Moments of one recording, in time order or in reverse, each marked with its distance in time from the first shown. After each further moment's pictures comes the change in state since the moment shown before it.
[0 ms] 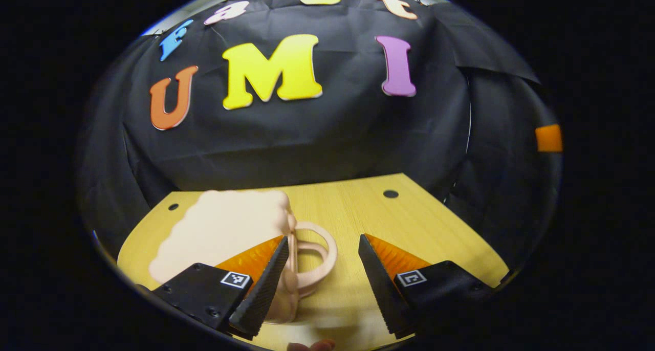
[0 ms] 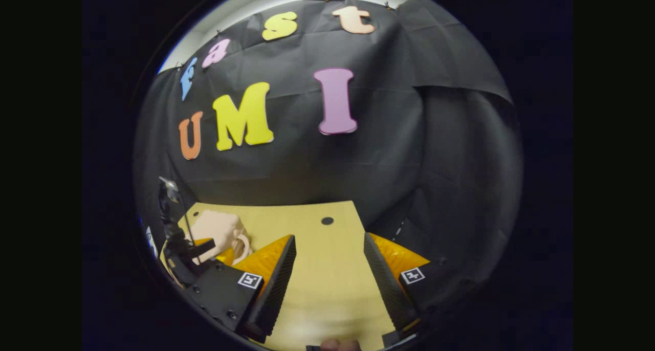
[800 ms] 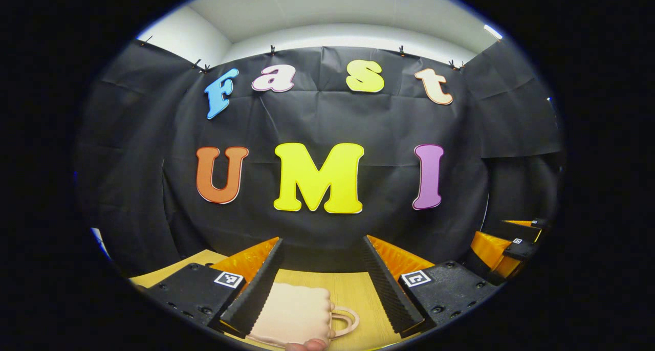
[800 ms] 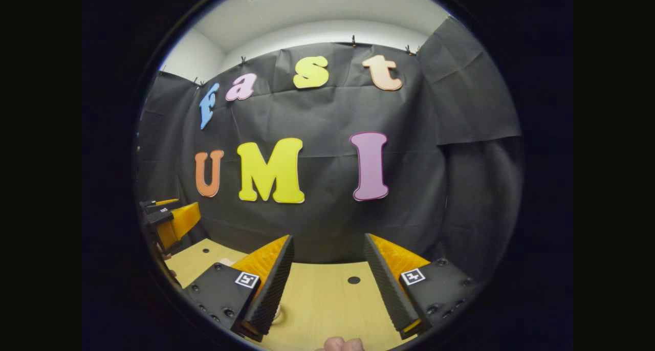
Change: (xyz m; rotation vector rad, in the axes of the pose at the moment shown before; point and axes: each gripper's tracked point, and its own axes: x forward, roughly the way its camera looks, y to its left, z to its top) left arm -0.079 0.063 0.182 -0.098 -0.364 0.106; right arm 0.007 0.081 0.096 -0.033 -0.311 0.030
